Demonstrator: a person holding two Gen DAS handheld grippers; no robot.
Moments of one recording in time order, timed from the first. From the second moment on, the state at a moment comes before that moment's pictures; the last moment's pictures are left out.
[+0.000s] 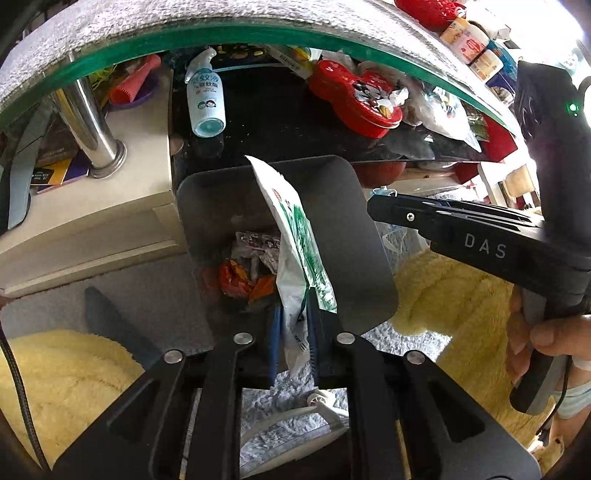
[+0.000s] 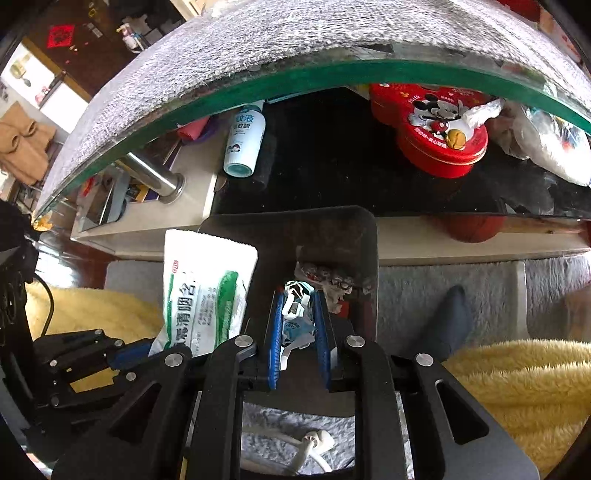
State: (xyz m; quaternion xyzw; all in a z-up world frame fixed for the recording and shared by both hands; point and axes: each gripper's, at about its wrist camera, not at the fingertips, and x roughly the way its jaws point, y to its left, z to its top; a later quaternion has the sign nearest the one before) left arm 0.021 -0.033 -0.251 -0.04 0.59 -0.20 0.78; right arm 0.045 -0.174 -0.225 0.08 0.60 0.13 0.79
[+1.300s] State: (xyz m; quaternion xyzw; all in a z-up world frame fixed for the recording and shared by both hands) left arm 0.124 0.005 -0.101 -0.03 0.47 -0.16 0.87; right arm 0.166 -0.214 -0.088 0.08 0.49 0.09 0.86
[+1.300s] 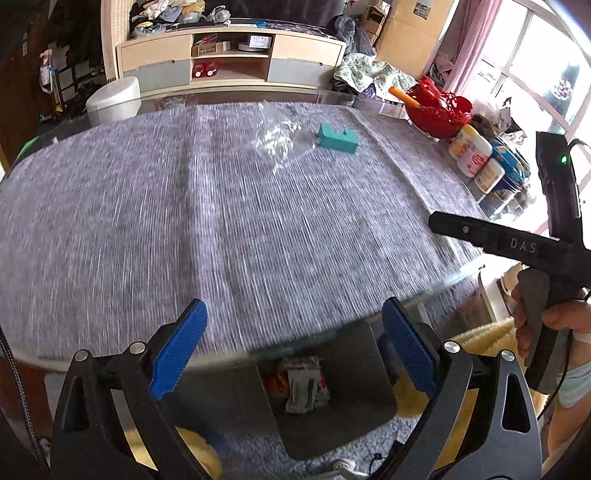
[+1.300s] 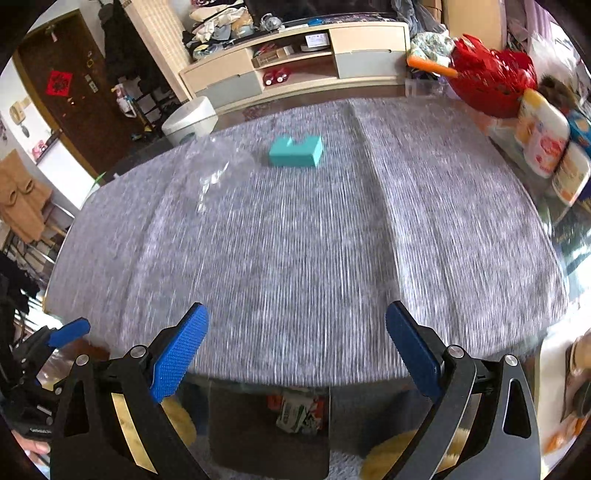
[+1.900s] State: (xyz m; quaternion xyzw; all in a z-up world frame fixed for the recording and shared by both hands) left arm 0.270 -0.002 -0.109 -0.02 0.48 -0.16 0.86; right arm 0.296 -0.210 -0.088 0.09 0.49 0.06 0.86
